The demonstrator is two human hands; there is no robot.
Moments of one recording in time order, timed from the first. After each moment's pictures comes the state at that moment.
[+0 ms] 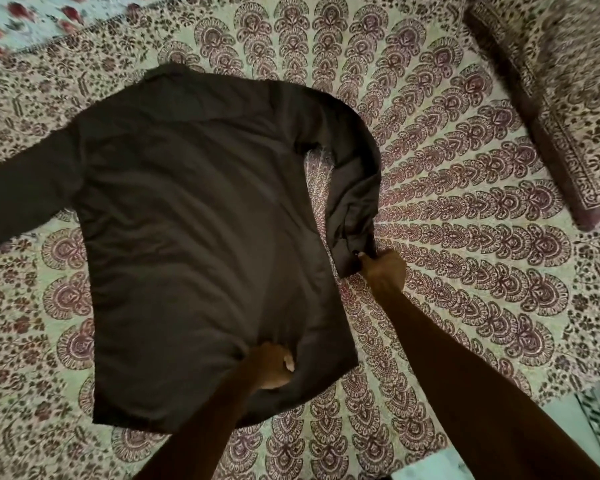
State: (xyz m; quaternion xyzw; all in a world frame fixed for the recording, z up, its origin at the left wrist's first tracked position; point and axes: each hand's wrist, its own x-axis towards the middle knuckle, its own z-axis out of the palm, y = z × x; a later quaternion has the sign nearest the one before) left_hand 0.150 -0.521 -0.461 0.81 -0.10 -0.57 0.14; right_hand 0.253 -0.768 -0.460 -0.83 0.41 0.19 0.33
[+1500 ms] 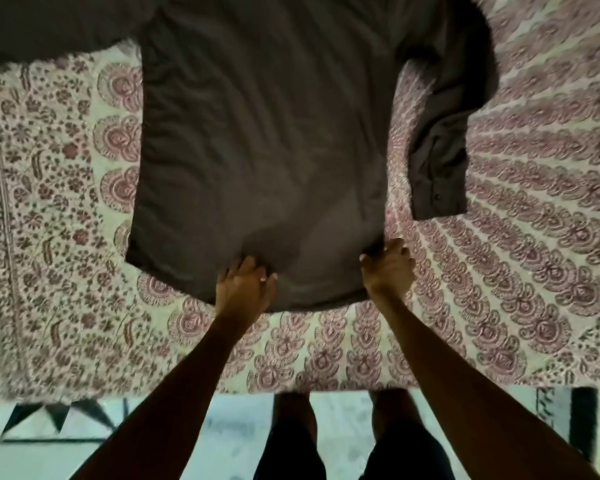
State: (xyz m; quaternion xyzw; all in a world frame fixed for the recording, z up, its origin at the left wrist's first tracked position) left_hand 0.041 -0.458 -0.456 0.97 0.10 -0.21 0.09; right_hand 0.135 -0.696 -0.465 -0.92 0.26 0.24 0.16
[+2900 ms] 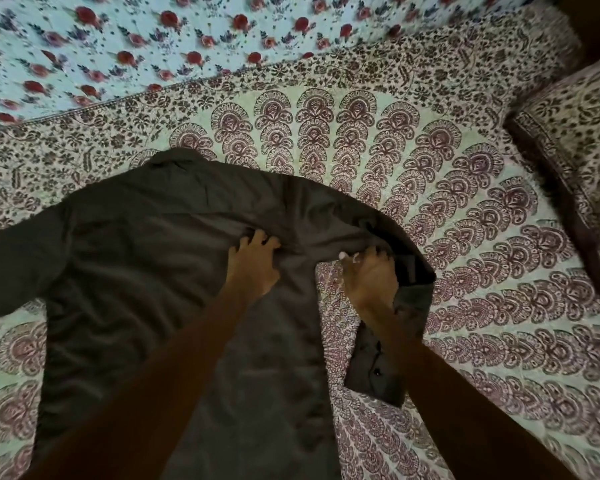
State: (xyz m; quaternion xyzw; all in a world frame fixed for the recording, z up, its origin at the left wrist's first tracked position) left_hand 0.521 -0.546 -0.479 0.97 -0.02 -0.24 0.06; right_hand 0.487 -0.752 -0.483 -0.95 0.19 0.06 0.24
